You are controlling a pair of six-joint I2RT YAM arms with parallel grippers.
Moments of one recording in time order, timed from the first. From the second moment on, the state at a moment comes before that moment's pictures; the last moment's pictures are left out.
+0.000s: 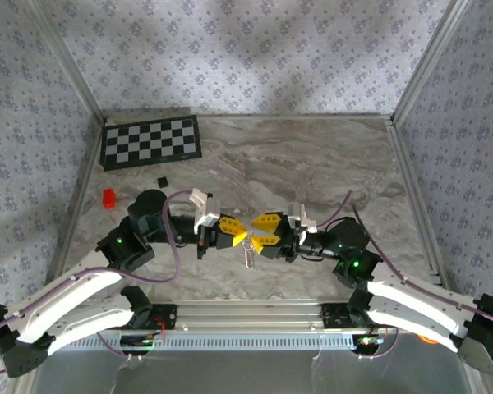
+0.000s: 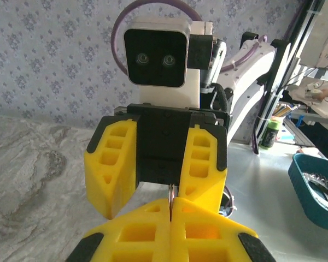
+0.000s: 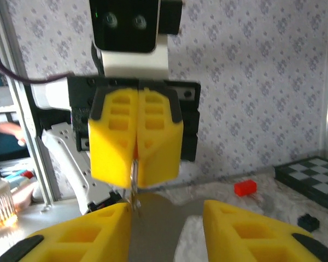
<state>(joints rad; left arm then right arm) -0.89 0.83 0.83 -0.10 0.70 -0.10 0.93 0.76 0.45 0.54 -0.49 0.19</state>
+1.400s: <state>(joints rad) -1.10 1.08 1.12 -0.65 0.34 0.24 0.95 0.64 0.60 -0.15 -0.38 -0.07</state>
